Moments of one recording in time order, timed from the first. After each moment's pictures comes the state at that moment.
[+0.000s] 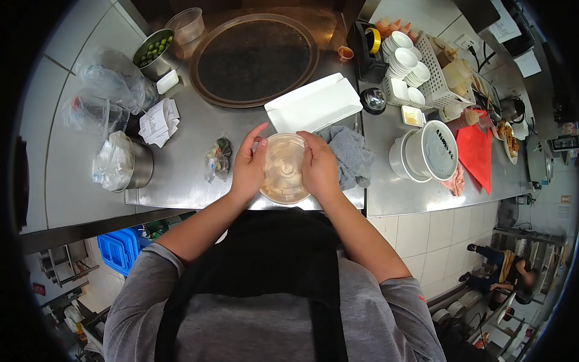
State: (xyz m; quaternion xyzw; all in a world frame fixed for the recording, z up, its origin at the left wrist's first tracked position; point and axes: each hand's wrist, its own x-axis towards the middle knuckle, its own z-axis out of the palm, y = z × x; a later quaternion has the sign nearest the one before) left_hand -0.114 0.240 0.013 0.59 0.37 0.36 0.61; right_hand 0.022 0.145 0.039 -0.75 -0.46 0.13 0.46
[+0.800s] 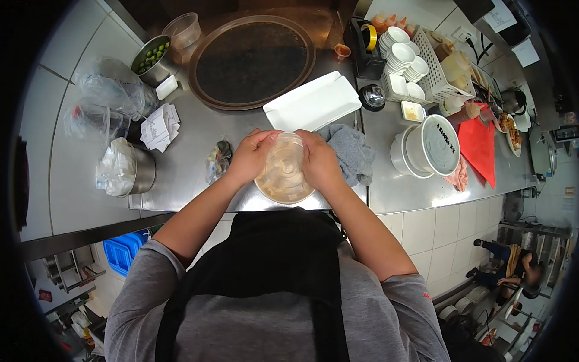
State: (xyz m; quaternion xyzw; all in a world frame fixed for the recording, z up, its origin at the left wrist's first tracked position) left_hand -0.104 0.275 0.017 0.76 0.31 0.20 0.54; right_hand 0.037 0.149 0.035 -0.74 -0.50 0.15 0.42
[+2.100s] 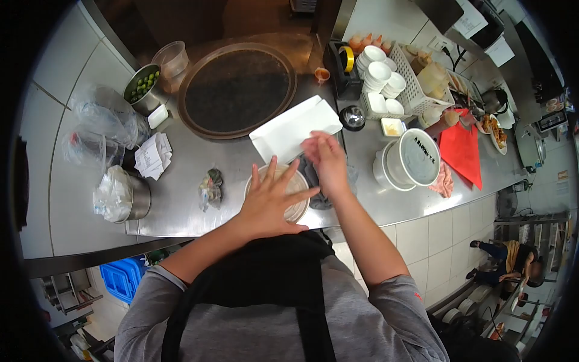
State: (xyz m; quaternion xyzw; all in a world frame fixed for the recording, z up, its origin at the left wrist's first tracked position) left_hand -0.102 0.210 0.086 0.96 0.09 0.15 0.22; right_hand 0.090 0.152 0.041 -0.52 -0.18 0.38 0.74
